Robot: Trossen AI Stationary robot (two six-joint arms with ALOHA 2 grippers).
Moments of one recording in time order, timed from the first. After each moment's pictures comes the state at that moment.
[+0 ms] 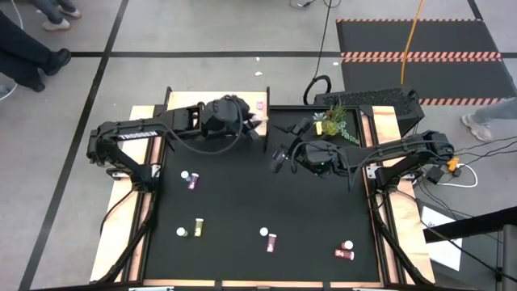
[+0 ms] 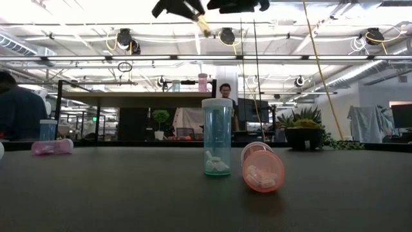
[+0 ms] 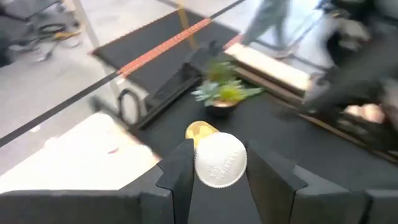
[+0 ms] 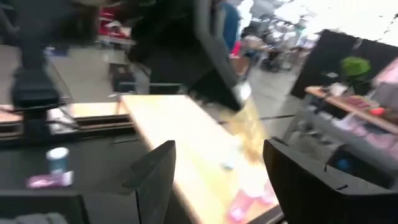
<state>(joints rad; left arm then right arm) 0.13 1.51 1.59 -0.60 -0.37 -0.33 0.10 1.43 1.07 0.24 0.75 -0.18</state>
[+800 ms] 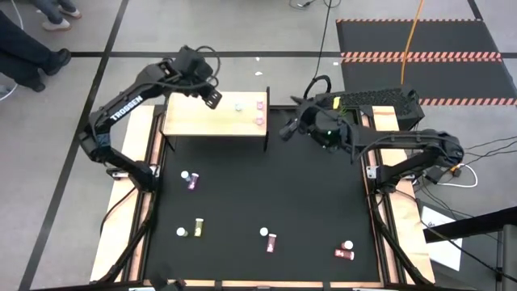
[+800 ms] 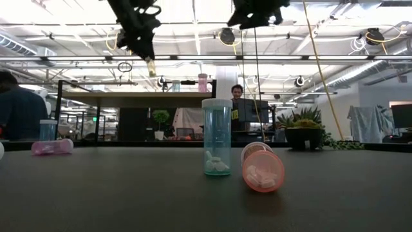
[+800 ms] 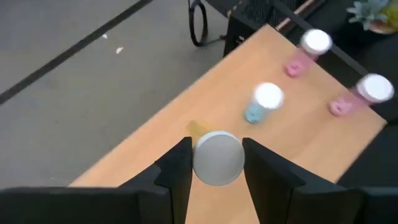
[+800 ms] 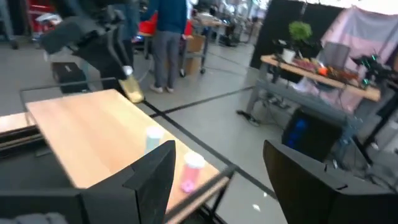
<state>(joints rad) 0.76 1.48 1.59 -0.98 -0.02 -0.04 -0.14 1.31 1.07 0.08 0.71 -0.07</state>
